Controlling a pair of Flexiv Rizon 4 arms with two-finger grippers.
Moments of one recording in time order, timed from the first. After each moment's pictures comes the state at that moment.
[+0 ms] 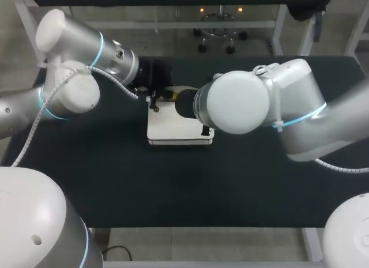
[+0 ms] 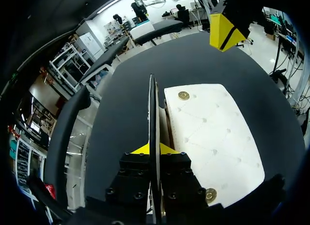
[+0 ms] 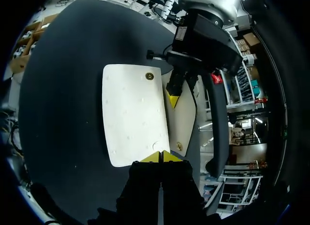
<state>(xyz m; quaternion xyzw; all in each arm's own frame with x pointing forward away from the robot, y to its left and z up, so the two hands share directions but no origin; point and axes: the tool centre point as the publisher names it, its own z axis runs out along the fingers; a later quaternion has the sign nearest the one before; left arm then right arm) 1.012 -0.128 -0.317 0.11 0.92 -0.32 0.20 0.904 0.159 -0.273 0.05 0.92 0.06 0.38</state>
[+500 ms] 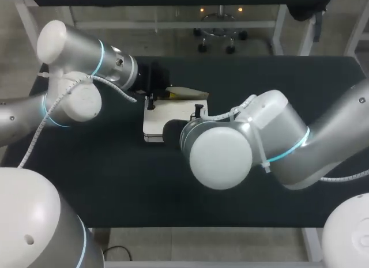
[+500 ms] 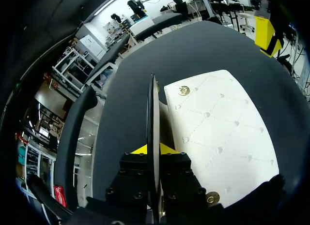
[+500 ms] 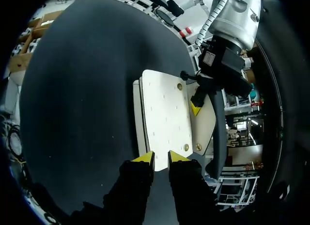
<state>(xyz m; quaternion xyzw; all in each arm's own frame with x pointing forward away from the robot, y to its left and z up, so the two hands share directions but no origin) 1.033 -0.117 -0.331 0.12 0.91 -0.30 0.24 0.855 0.194 -0.313 0.04 0.91 0.06 0.41</state>
